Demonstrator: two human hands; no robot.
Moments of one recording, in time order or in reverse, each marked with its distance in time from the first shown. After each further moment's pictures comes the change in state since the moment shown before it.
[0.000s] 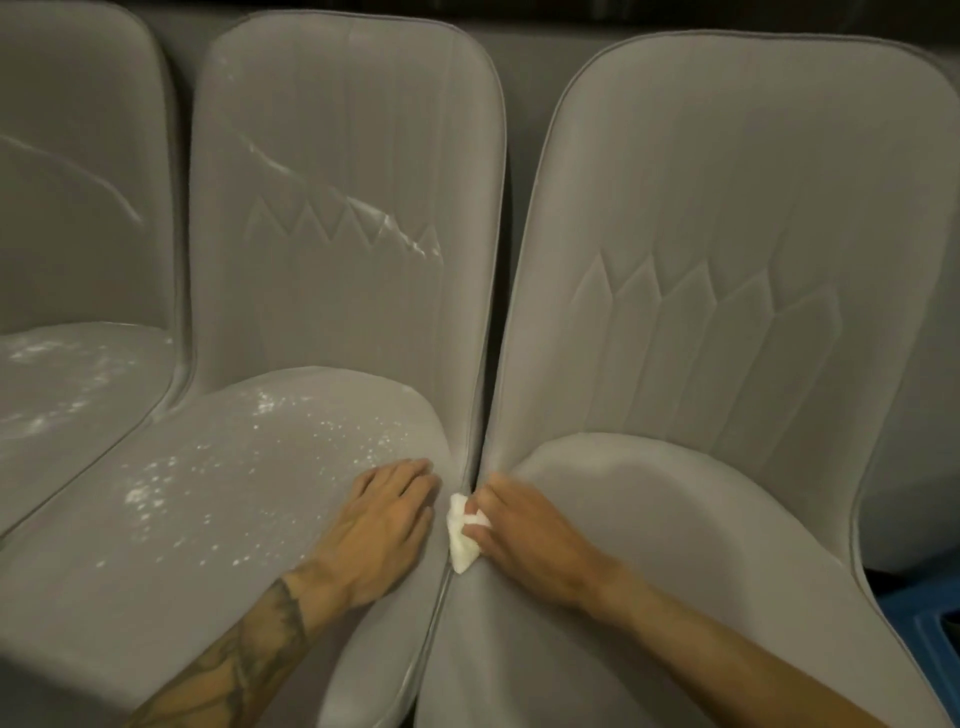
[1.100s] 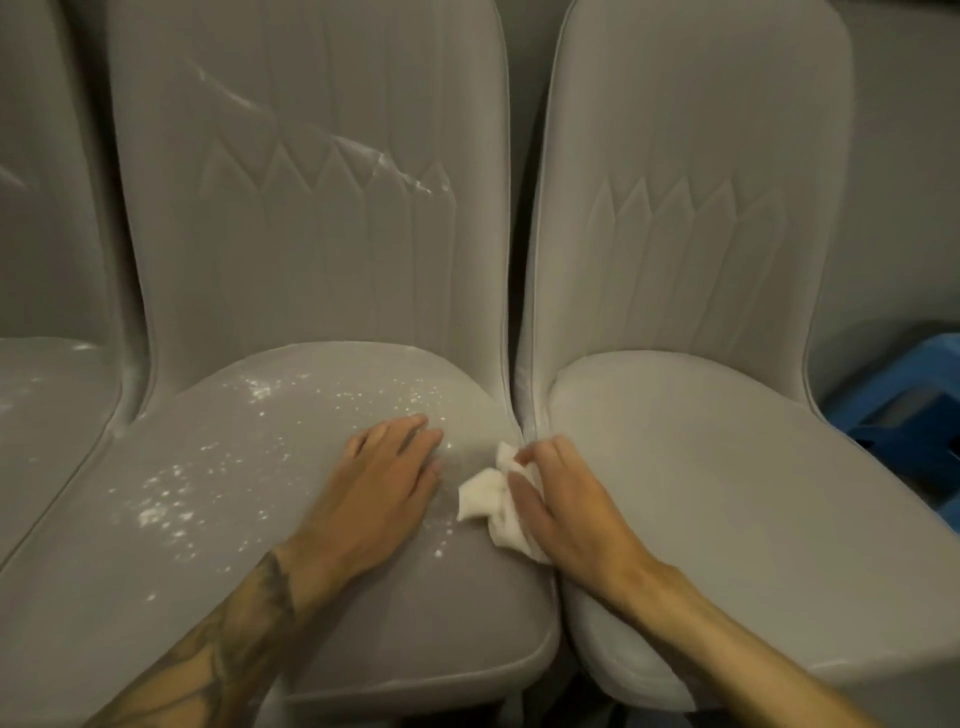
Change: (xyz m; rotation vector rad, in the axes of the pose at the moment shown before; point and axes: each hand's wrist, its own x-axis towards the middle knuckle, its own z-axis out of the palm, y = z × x) left_hand -0.032 -0.095 -0.007 -0.205 -0.031 0.199; right_hand 0.000 -0.138 0.042 0.050 0.290 0.656
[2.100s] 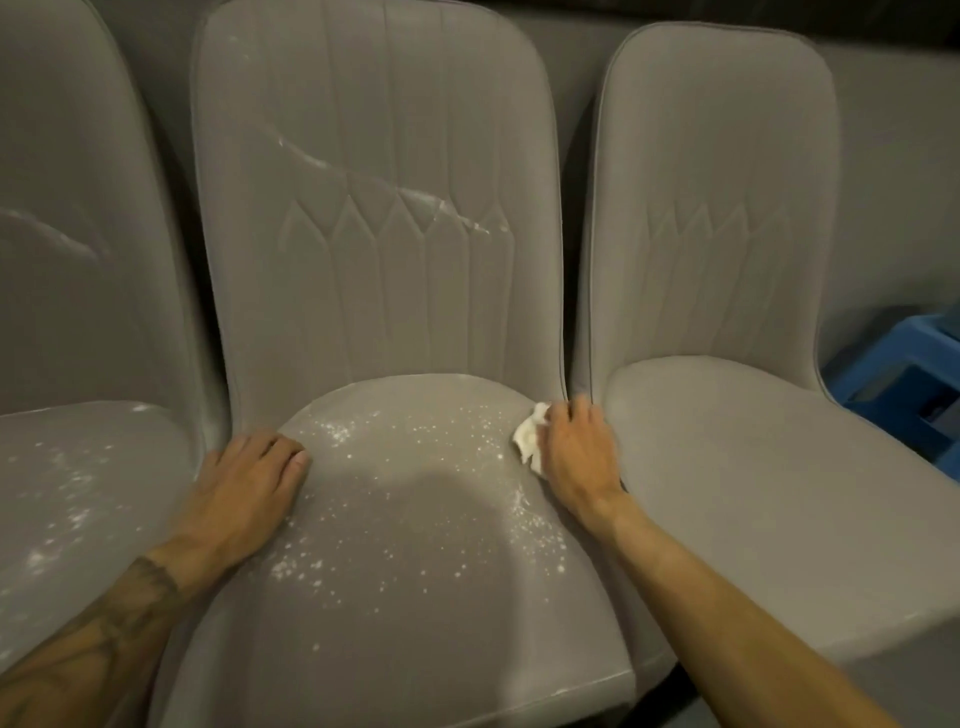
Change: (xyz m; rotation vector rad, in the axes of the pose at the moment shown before) left_hand -0.030 -0.229 -0.073 0.092 -0.016 -0.221; right_hand 0.098 -0.051 0.069 -0.648 0.180 0.249
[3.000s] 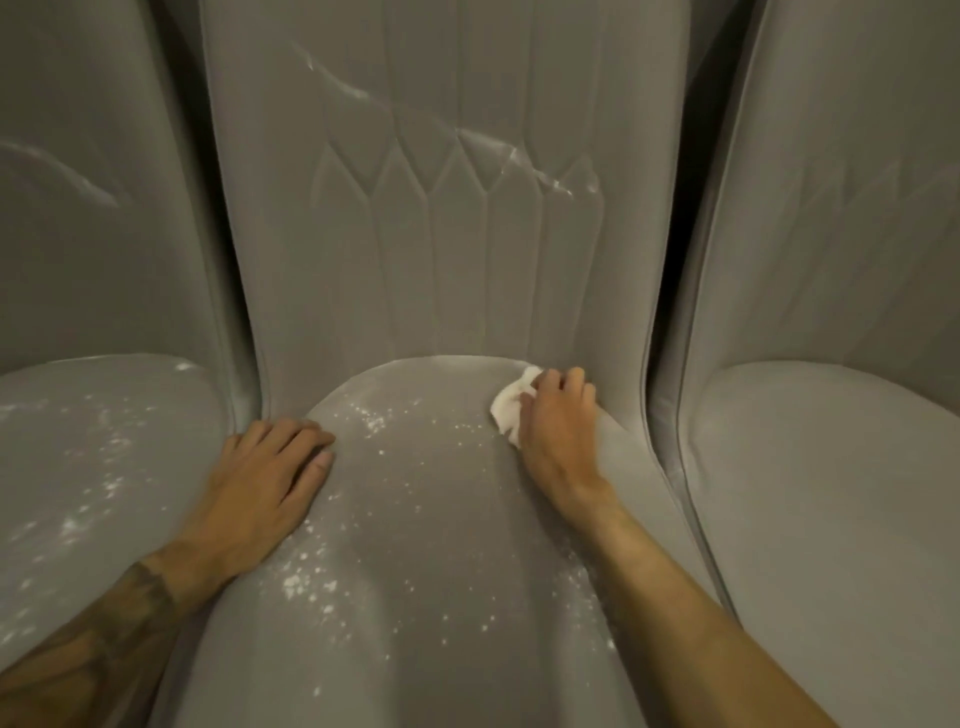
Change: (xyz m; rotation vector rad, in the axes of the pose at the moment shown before) left_hand 0.000 -0.012 0.013 -0.024 0.075 0.086; right_hand 0.064 -0.067 0.052 0.215 0.026 -0.036
